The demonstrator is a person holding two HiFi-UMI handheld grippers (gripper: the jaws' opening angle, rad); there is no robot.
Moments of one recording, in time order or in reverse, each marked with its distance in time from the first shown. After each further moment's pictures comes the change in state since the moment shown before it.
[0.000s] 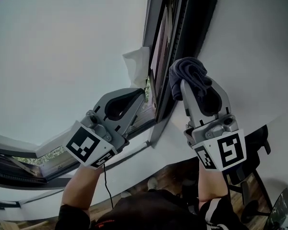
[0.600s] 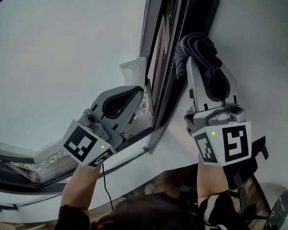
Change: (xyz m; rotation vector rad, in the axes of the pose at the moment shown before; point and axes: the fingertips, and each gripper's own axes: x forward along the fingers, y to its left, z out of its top) left arm 0.023 0.021 0.016 0.034 -0.047 0.008; right arm 0.039 -0.040 0.049 -0.072 -0.088 -0.125
